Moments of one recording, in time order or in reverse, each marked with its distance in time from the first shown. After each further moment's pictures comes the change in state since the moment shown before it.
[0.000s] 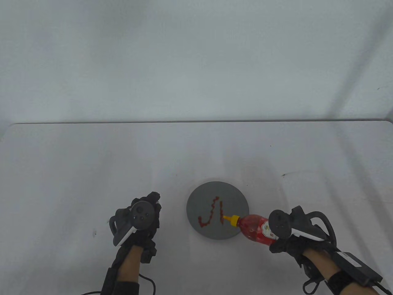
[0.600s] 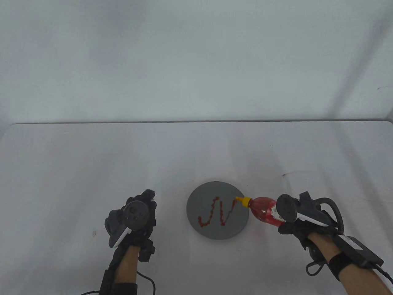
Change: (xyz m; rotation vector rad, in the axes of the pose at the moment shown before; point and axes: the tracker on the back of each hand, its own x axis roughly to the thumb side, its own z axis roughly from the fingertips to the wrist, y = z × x) left_hand -0.007 0.011 0.004 0.056 0.043 0.036; right_hand -0.032 -0.015 -0.019 -0.038 0.117 0.070
